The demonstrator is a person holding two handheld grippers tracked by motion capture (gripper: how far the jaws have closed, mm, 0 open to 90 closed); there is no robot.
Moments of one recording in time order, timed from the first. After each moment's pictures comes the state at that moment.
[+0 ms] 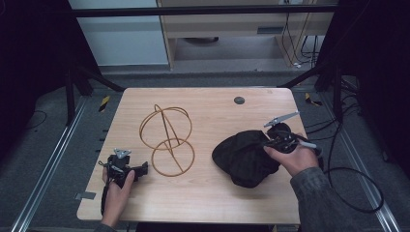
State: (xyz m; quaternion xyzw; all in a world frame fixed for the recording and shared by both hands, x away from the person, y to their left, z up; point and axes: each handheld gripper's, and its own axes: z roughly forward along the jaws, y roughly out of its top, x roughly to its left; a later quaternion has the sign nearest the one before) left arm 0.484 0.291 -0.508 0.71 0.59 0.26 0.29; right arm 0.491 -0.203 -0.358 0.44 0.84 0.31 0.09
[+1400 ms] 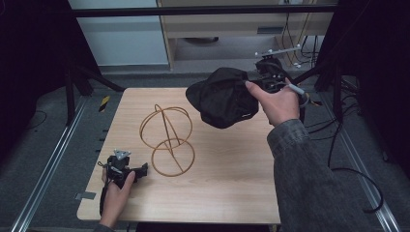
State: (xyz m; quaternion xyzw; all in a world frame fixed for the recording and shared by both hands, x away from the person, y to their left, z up) left arm 0.481 0.292 -0.508 0.71 0.59 0.25 0.29; right arm 0.551 -0.151 -0.219 0.46 0.75 0.46 0.12
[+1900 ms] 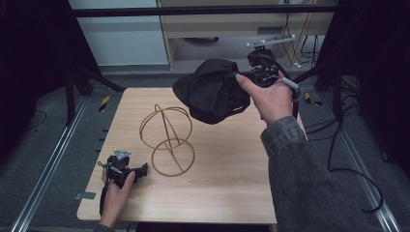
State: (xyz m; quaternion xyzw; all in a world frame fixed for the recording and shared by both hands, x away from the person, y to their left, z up) left arm 0.481 0.292 -0.508 0.71 0.59 0.25 0.29; right arm 0.540 -0.127 -0.191 0.43 0.75 0.49 0.13
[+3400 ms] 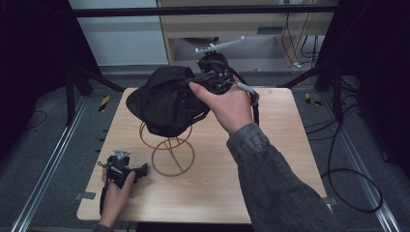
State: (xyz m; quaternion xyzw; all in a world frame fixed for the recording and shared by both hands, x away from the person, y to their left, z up) left arm 0.481 0.292 -0.508 0.71 0.59 0.25 0.29; right arm 0.516 -0.035 -0.182 0.34 0.78 0.52 0.08
